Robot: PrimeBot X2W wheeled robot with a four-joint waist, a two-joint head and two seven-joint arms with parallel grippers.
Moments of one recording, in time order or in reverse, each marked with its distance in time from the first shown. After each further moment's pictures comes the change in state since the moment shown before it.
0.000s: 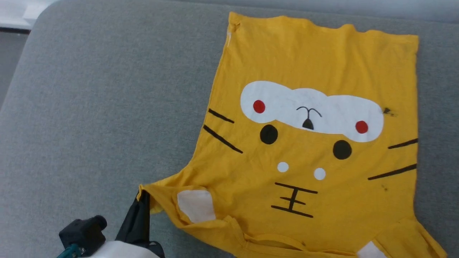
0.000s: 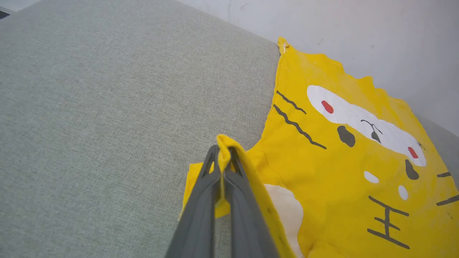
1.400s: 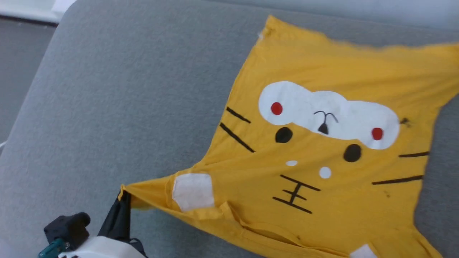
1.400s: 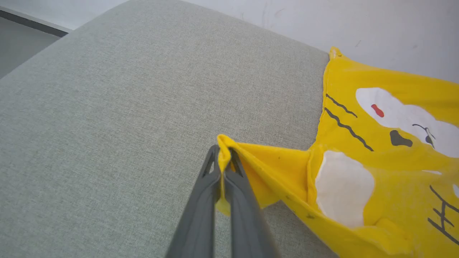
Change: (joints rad) left arm -0.055 0.058 0.039 0.110 -0.024 -0.037 -0.037; right arm -0.223 -0.143 0.425 0.018 -0.038 0.000 0.532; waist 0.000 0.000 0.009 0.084
